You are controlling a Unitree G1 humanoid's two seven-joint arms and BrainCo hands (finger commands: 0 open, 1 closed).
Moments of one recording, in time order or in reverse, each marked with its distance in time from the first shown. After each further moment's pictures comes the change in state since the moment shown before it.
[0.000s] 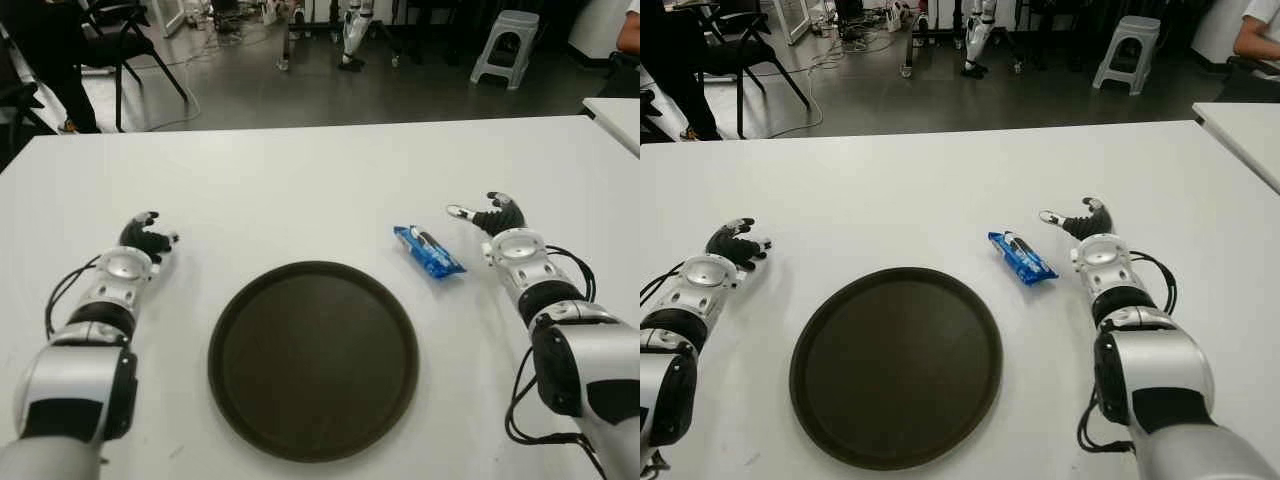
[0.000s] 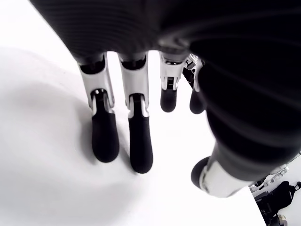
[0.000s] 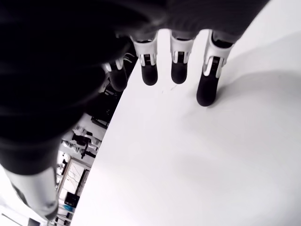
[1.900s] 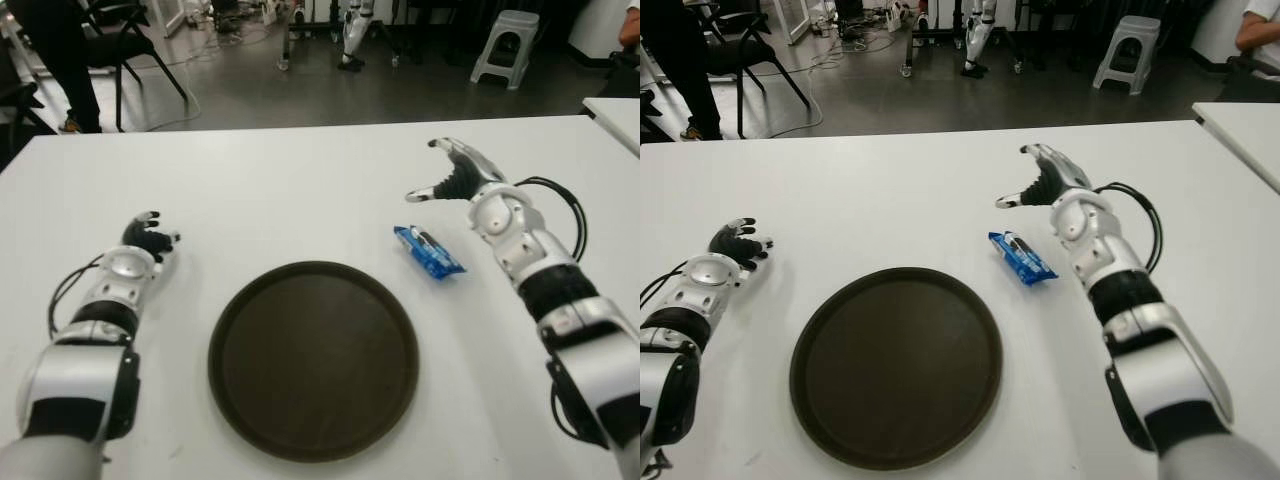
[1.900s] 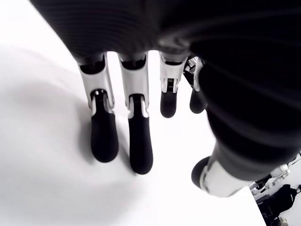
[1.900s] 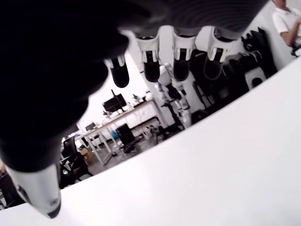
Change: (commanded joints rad) left arm -0.005 -0.002 -0.030 -0.006 0.020 0.013 0.024; right arm 0.138 -0.089 0.364 -0.687 -0.306 0.128 0.203
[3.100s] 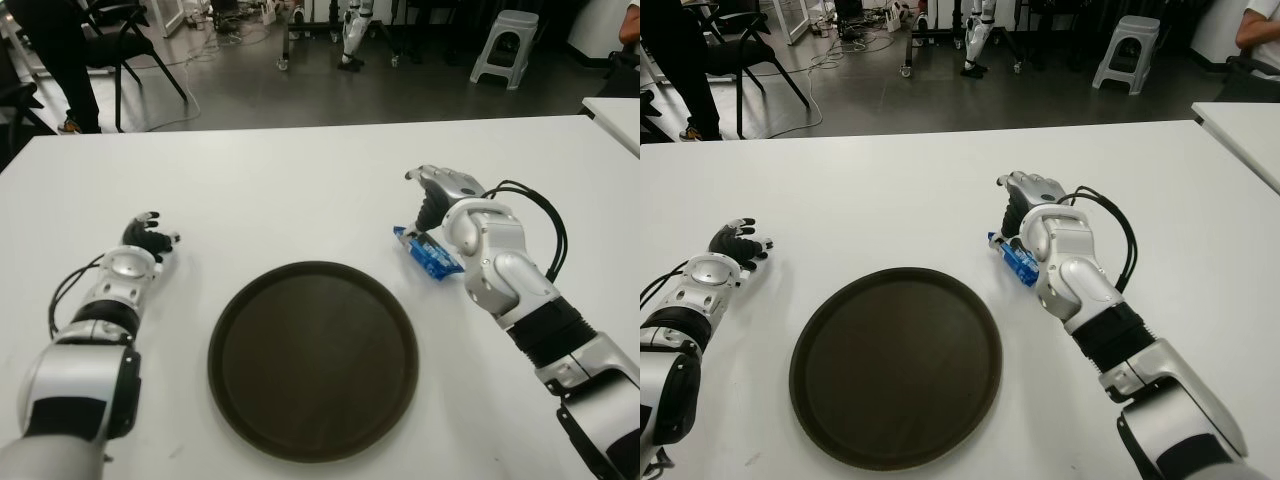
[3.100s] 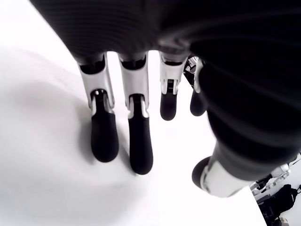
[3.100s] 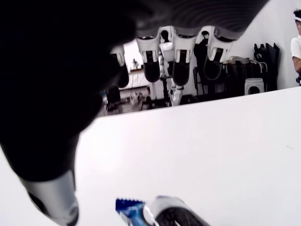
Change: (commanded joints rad) left arm -0.007 -0.006 0.019 0.000 -0.016 0.006 -0.010; right arm 0.101 -0.033 0.200 -0.444 -0.313 0.388 0.360
